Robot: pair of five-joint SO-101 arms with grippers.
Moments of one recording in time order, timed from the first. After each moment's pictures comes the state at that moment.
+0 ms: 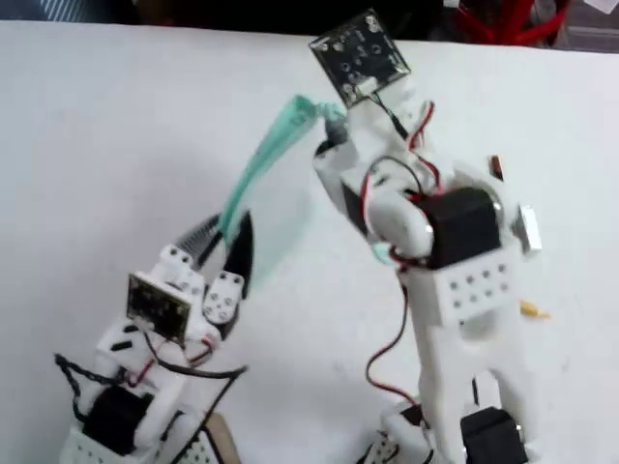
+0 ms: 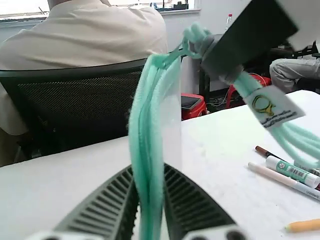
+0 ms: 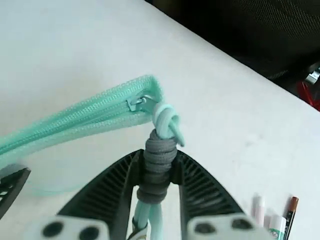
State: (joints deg) left arm 21.6 -104.1 80.6 37.1 -3.3; right arm -23.3 -21.9 -12.6 84.0 15.5
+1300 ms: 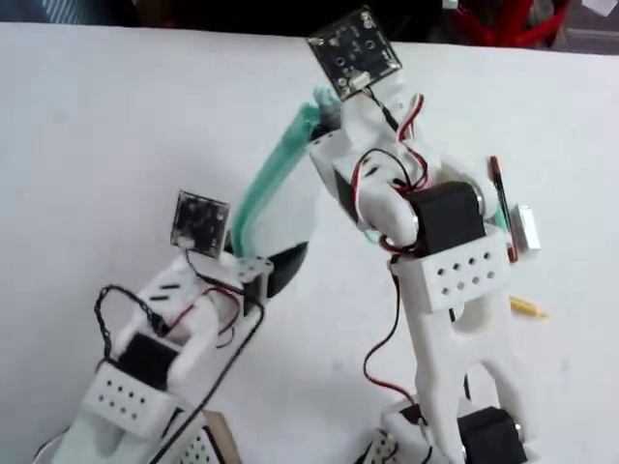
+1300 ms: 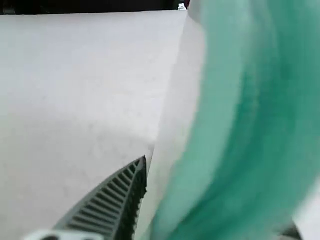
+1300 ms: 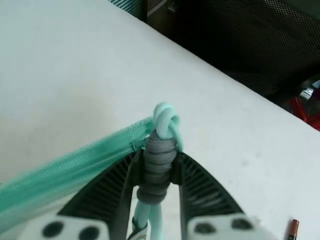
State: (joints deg) left arm 19.5 -74.3 76.5 37.4 9.1; right arm -23.1 -21.9 -8.6 74.6 15.5
